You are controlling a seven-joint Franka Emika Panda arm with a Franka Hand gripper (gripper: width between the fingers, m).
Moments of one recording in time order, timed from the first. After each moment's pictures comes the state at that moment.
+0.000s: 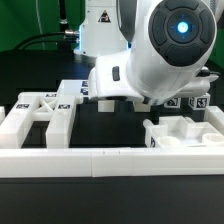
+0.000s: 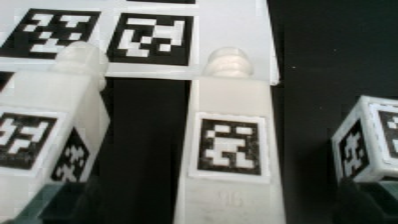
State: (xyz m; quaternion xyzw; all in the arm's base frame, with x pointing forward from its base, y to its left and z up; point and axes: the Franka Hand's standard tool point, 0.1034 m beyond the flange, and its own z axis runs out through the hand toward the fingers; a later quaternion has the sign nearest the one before) arm 0.459 0.038 0.015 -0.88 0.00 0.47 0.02
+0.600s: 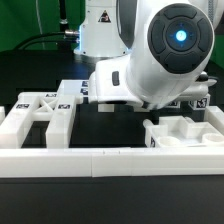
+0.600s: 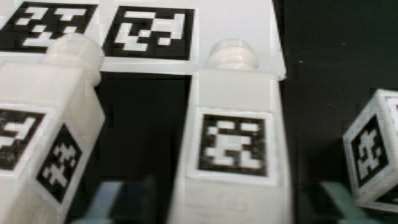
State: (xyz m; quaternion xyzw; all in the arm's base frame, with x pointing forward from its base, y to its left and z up) arm 0.456 0.039 0.009 -0.88 0.00 0.47 0.02
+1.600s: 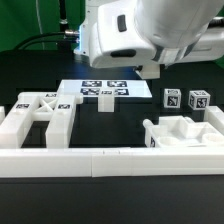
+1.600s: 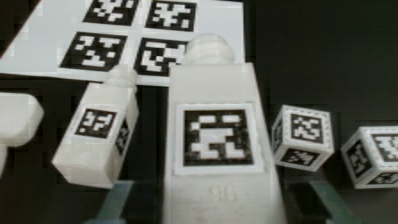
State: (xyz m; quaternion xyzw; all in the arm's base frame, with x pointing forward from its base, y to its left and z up) arm 0.509 0.039 0.083 -0.90 -0.02 0.44 0.03
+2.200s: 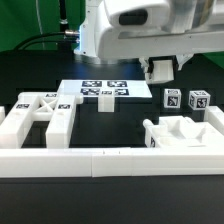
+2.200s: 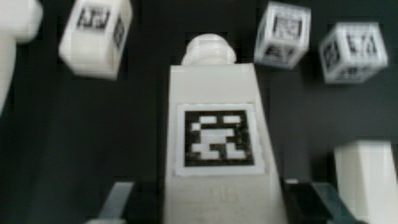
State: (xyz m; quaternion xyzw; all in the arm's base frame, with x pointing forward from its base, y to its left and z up) arm 0.558 0.046 0.097 -0.96 -0.02 0.26 0.03
